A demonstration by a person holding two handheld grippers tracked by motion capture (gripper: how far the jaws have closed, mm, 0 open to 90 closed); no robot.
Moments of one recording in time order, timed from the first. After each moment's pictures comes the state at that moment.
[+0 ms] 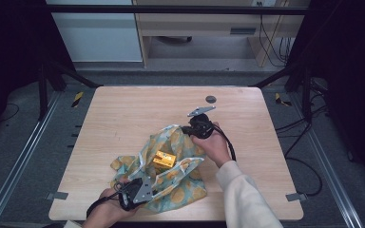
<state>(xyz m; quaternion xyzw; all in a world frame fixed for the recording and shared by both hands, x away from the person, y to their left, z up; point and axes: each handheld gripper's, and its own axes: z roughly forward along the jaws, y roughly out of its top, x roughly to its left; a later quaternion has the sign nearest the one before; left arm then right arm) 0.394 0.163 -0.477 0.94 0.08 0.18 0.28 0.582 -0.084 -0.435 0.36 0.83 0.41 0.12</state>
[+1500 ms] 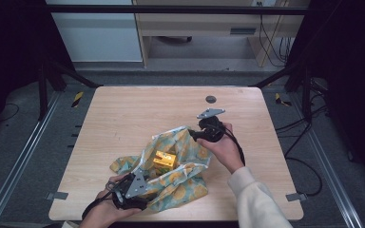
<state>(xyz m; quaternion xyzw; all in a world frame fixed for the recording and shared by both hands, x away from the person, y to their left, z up) 0.394 0.177 -0.462 0.90 0.17 0.18 0.35 0.560 -0.112 -0.420 0.37 0.82 0.38 0.20</state>
